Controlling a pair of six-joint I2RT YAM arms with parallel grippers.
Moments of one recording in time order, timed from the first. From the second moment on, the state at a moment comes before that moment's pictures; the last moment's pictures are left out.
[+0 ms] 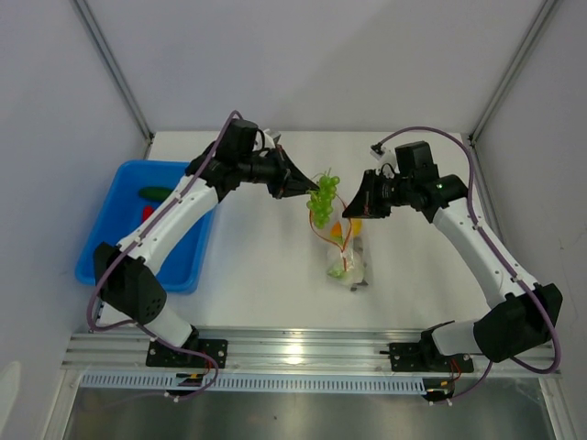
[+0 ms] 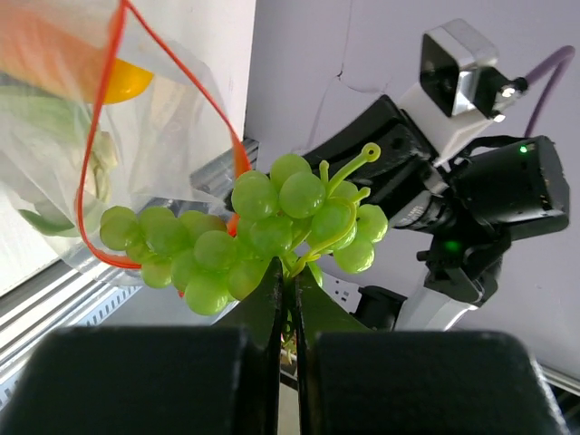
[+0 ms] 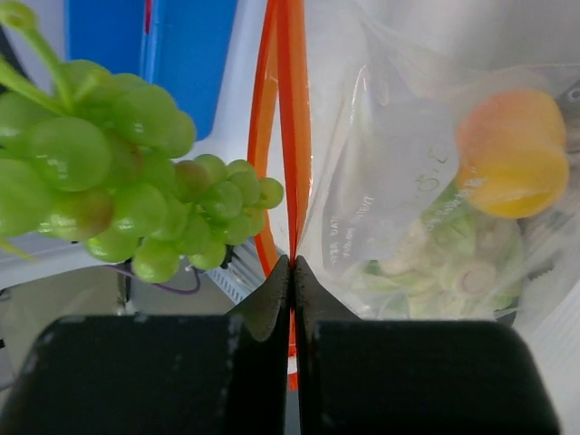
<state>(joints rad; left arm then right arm) -0.48 1.57 1.52 -0.55 0.74 -1.20 0.37 1.36 1.34 -0.76 -0.58 0.47</state>
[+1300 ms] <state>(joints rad) -0.53 1.66 1.39 -0.60 0.74 -1.08 0.32 1.34 1.34 -0.74 -0.69 0.51</state>
